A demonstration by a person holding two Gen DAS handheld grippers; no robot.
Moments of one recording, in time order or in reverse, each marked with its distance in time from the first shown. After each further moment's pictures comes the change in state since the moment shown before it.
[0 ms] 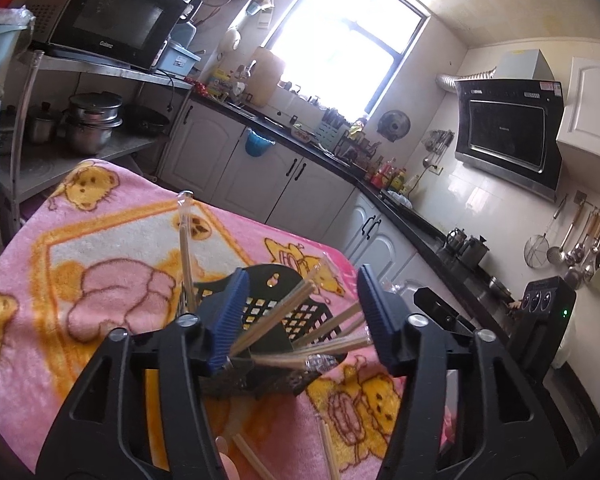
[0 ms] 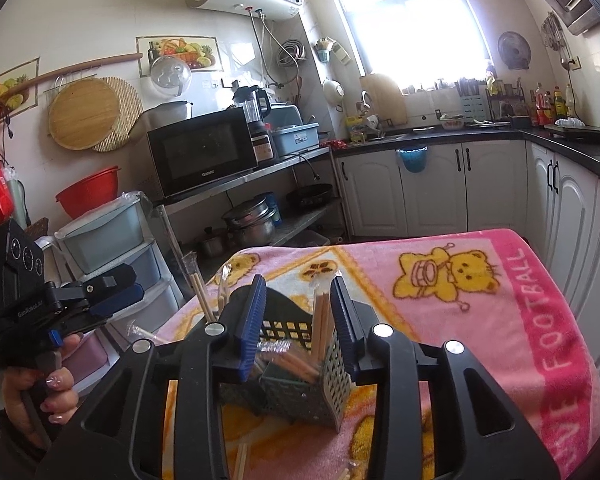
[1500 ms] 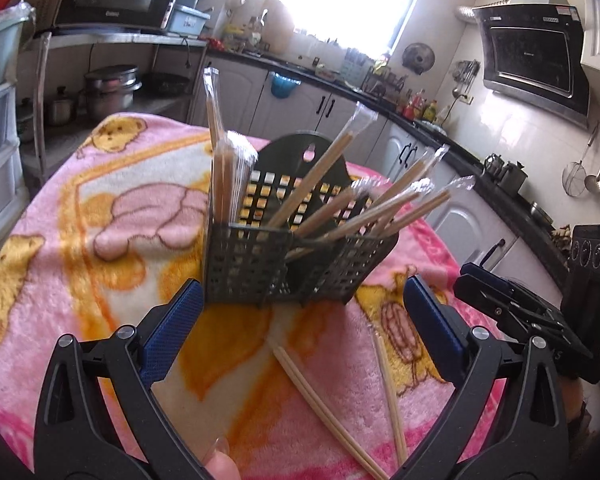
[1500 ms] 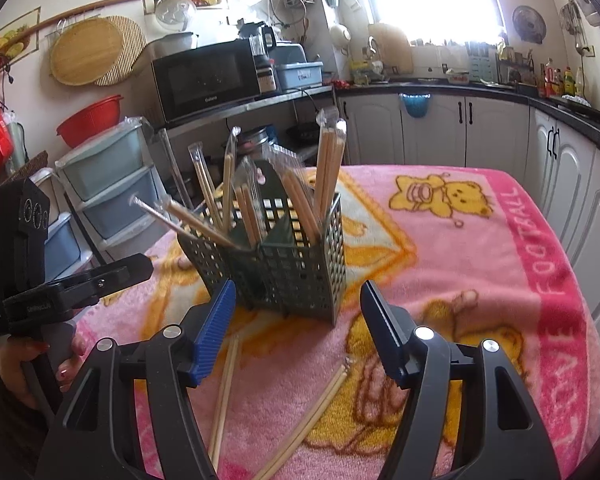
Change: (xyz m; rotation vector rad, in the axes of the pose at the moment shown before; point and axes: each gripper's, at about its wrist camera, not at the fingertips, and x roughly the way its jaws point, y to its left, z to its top) left arm 0.013 0.002 -0.077 0.093 0.209 0.155; right arm -0.015 0.006 -0.076 -0.051 0.229 -0.021
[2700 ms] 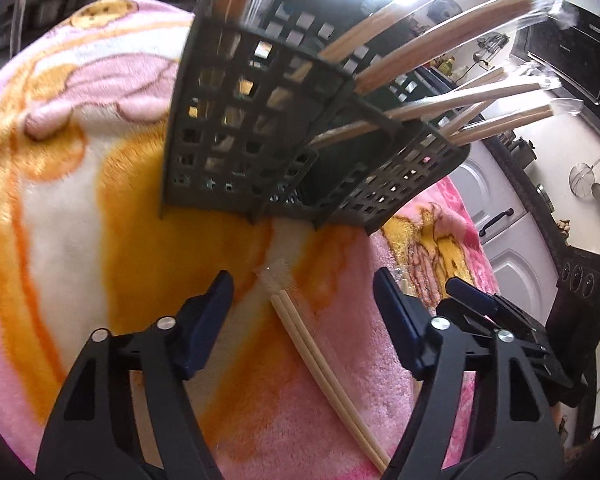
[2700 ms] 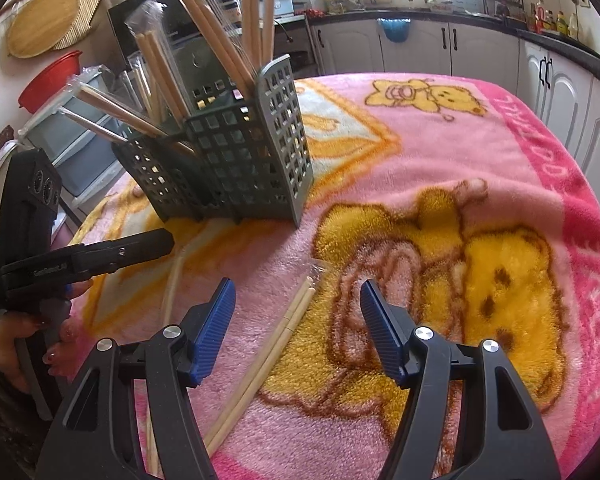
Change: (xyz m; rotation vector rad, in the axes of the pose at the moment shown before) left arm 0.089 0.025 -0.045 -0.154 0.277 -0.076; right arm 0.055 -0.035 -0.054 0.085 0.238 -0.045
